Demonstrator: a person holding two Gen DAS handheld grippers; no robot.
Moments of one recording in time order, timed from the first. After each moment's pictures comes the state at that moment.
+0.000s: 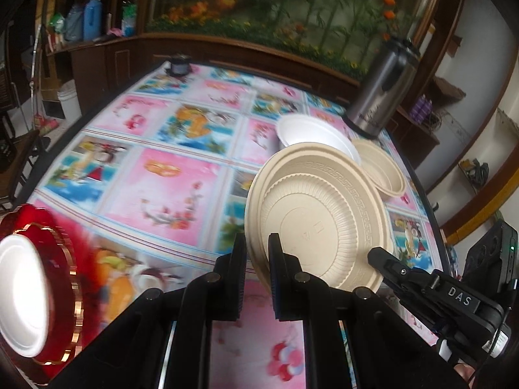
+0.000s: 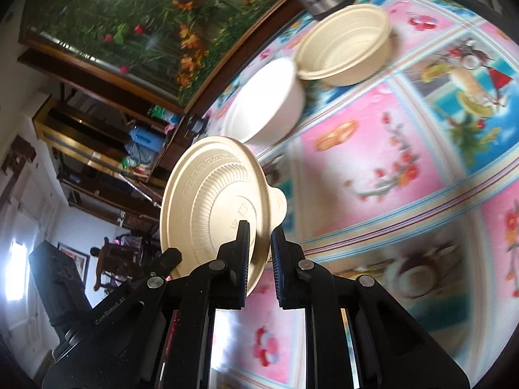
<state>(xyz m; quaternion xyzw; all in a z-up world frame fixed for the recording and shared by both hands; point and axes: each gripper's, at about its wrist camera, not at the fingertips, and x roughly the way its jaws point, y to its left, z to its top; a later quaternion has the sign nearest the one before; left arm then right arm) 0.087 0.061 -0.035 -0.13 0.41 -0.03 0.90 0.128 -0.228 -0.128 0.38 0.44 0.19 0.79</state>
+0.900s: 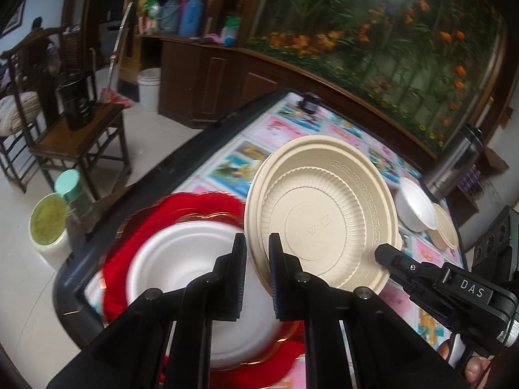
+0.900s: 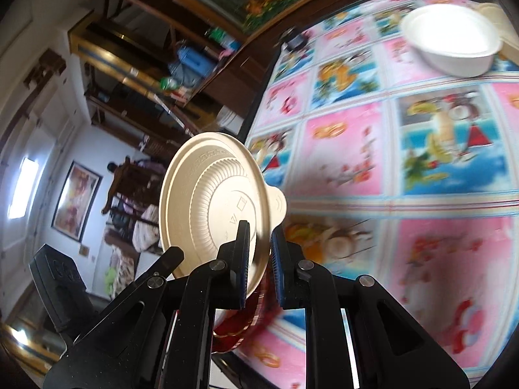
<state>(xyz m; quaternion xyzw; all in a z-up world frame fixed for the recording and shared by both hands) 0.006 0.246 -0.037 -0.20 0.37 0.11 0.90 0.106 -0.008 -0.099 0.27 0.48 0.34 0.76</state>
